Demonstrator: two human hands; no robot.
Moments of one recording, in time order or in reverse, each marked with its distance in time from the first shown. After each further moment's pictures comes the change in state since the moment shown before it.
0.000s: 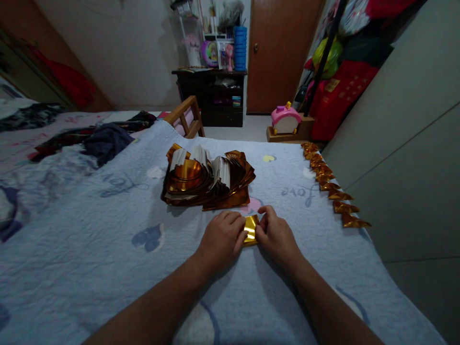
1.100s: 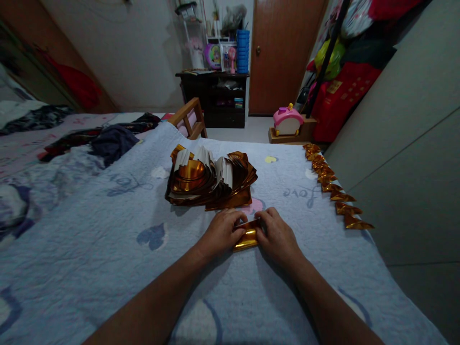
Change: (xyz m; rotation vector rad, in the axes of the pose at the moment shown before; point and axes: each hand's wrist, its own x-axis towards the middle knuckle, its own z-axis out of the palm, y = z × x) left_hand 0.014 -0.016 -0.003 -0.306 -0.096 -0.149; right_hand -0.001 0.003 0.002 -0.131 -0.038 -0.116
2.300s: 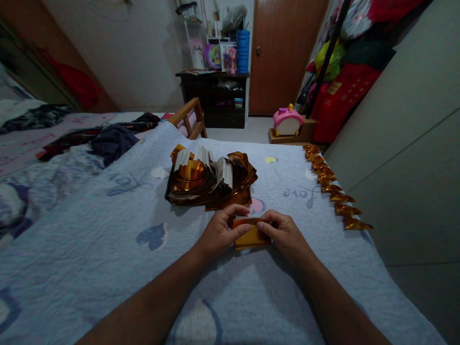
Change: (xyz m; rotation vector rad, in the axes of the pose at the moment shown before) left_hand -0.008 0.002 0.004 -0.815 0.155 -0.037; right_hand 0.004 0.004 -0.017 0.915 -0.113 0.155
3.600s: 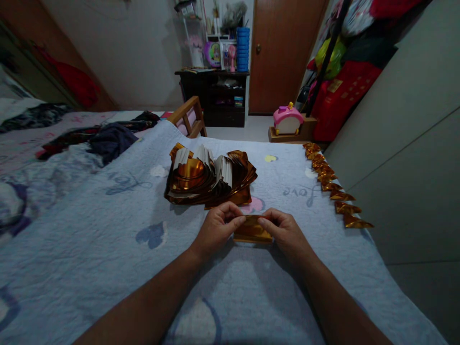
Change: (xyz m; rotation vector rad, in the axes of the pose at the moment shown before) left_hand 0.002 0.008 0.001 -0.075 0.077 -0.083; right_hand -0.002 -0.007 0.001 -0.020 0.079 0.032
